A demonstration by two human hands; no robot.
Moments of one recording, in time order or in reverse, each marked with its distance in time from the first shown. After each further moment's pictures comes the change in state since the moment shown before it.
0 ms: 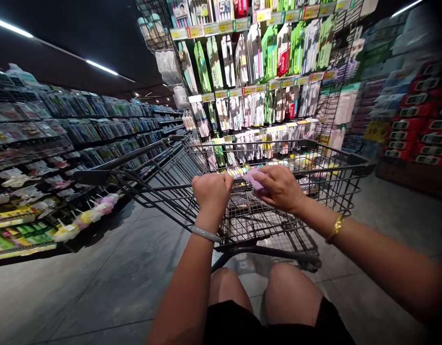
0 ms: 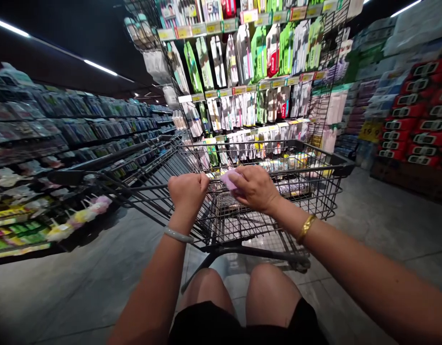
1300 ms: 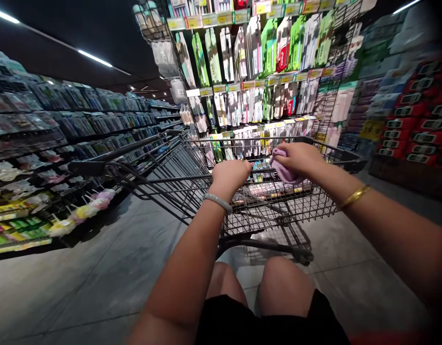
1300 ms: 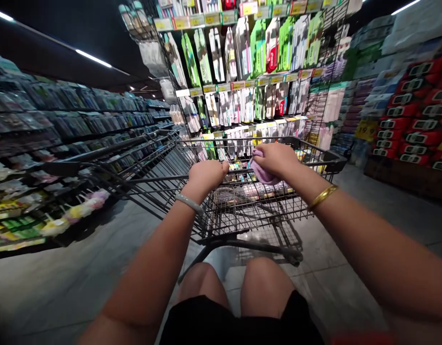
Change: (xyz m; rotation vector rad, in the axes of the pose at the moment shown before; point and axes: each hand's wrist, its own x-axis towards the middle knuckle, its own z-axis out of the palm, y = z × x) left_hand 0.045 0.047 0.003 -0.132 -0.544 0.153; right_hand 0.026 0.050 -0.040 -0.055 -0.141 0.321
